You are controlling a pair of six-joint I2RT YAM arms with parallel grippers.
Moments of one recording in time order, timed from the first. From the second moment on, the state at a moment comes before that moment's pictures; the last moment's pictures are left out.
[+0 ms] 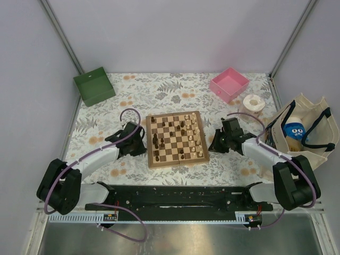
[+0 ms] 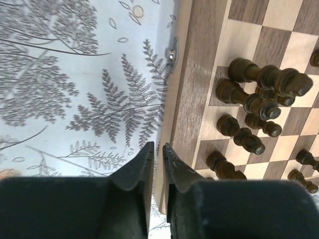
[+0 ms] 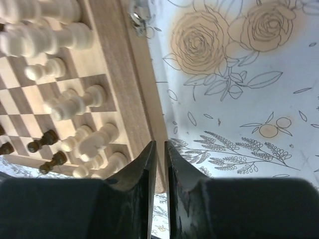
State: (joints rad) left arm -0.51 1.27 0.63 -0.39 -0.06 -0.81; right arm 0.35 1.32 0.61 -0.26 -0.20 0.61
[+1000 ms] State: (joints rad) left arm -0.53 1.51 1.09 -0.53 -0.12 -0.54; right arm 0.35 1.26 0.78 -0.38 -0.17 0.51
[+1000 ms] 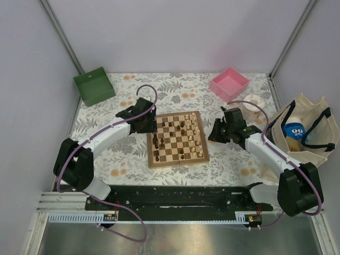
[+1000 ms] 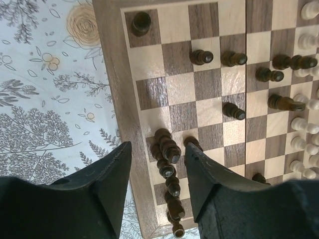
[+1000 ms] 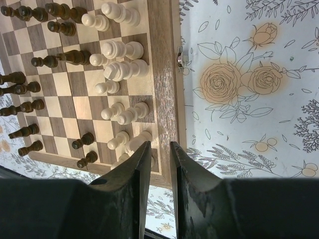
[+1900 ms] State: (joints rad) left arm -0.57 1.60 1.11 -0.56 -0.13 -0.55; right arm 0.35 1.26 0.78 -0.39 -0.18 0.50
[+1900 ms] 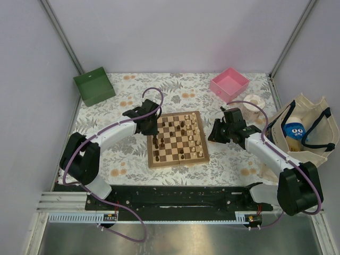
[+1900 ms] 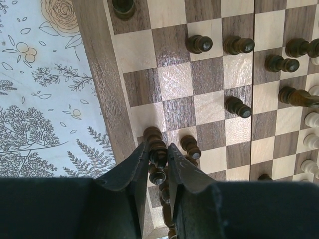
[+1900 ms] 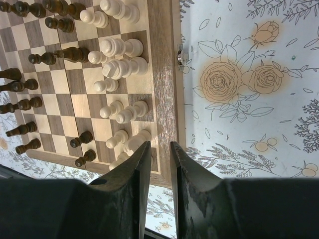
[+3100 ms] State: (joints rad) left arm -0.57 1.64 1.15 -0.55 -0.19 -0.57; right arm 0.35 1.29 0.78 -0.39 -0.18 0.48
